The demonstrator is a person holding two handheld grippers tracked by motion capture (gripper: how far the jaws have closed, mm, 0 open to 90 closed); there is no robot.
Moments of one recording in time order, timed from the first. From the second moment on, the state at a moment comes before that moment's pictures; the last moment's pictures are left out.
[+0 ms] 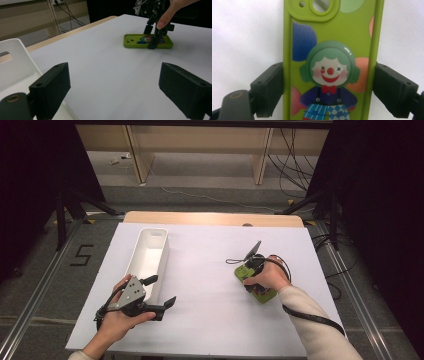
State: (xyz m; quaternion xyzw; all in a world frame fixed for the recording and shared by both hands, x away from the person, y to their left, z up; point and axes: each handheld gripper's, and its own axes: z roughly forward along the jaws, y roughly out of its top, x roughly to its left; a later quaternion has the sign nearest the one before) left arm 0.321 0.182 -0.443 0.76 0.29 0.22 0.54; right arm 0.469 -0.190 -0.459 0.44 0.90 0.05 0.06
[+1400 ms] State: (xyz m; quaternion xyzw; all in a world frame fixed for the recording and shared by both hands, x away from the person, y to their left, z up) left arm 0.320 0.180 -0.442 0.75 0.29 0.22 0.54; right arm 0.419 -0.219 -0.438 0.38 0.88 0.25 0.17
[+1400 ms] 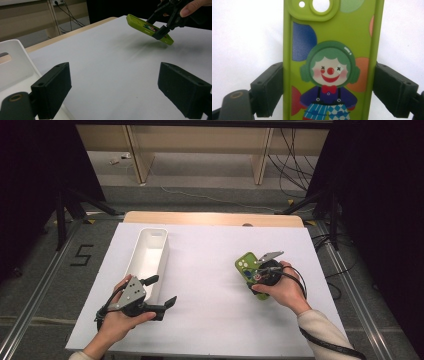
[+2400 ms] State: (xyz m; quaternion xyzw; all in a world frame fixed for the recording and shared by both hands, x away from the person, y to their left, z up) left arm 0.320 0.180 -0.441 0.75 0.30 0.23 0.55; right arm 0.399 -0.223 -0.449 0.36 0.83 0.39 0.18
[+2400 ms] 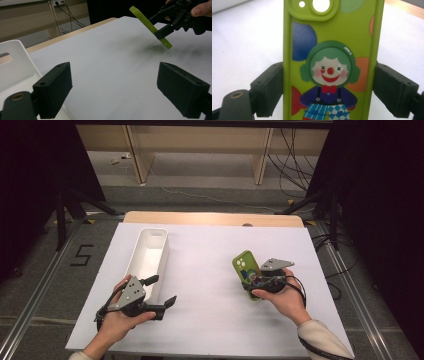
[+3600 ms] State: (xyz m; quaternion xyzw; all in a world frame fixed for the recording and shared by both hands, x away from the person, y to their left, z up) left arm 0.337 0.155 -0.400 0.73 0.30 0.23 0.57; right arm 0.381 -0.200 -0.440 0.33 0.79 0.48 0.17
